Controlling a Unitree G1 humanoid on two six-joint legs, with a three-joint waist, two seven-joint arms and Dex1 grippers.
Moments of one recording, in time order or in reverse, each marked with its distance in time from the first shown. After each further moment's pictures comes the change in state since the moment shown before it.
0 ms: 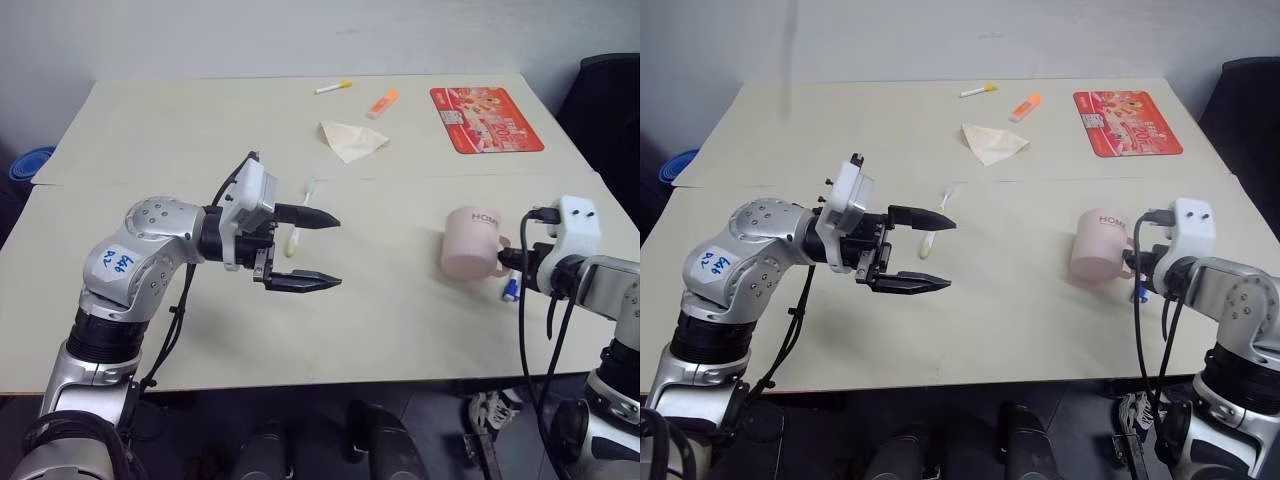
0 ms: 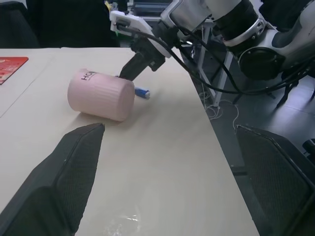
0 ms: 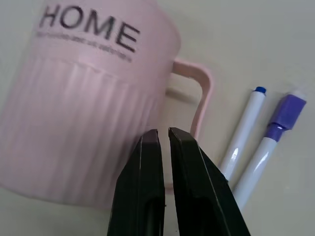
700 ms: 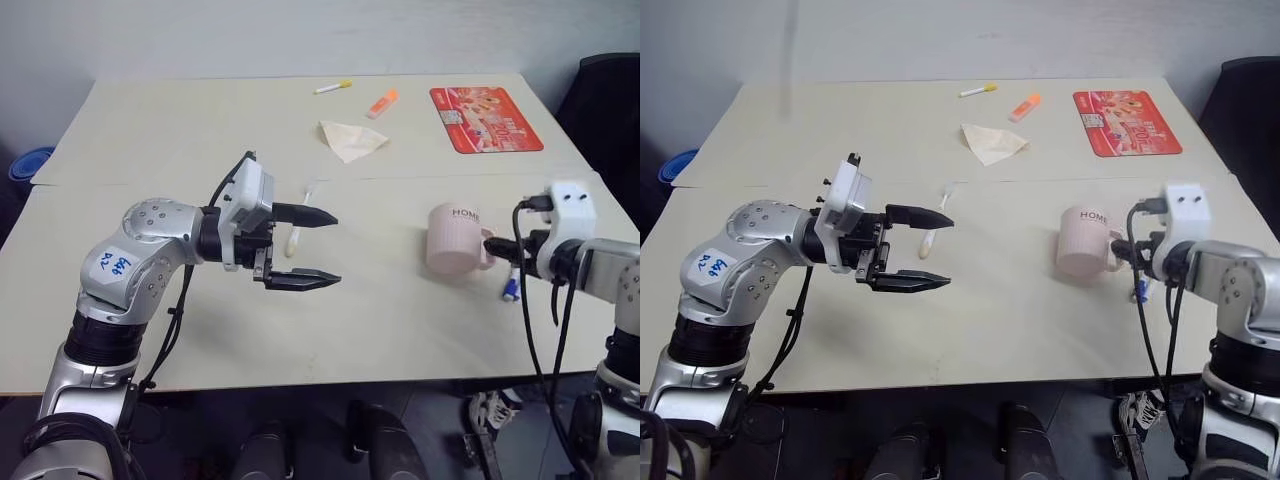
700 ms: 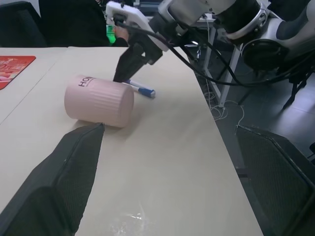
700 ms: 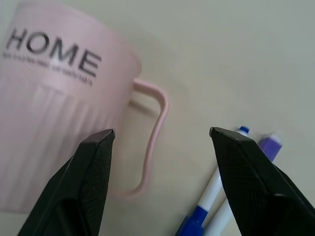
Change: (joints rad) left arm 0.012 0.003 0.010 -0.014 0.000 0.001 0.023; right arm -0.066 -0.122 0.117 0.074 -0.028 -0.115 0.051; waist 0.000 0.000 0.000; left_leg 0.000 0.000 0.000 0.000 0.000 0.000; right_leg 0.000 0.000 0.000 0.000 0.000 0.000
